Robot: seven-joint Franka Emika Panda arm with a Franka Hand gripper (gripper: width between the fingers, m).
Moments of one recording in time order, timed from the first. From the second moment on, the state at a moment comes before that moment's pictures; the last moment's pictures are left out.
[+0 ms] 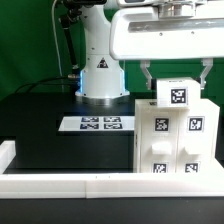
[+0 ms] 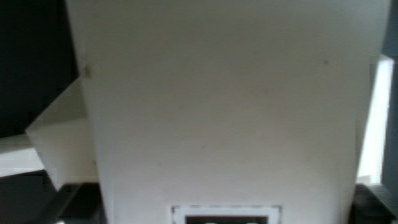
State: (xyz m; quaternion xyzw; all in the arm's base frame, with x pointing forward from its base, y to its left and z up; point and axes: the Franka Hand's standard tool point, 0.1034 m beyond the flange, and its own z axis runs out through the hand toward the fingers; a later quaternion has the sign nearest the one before) arm 0.616 0.083 0.155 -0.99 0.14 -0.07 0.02
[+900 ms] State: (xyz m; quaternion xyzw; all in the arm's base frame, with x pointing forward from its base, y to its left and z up) arm 0.611 0.088 0.156 -0.82 0.56 -0.05 0.05
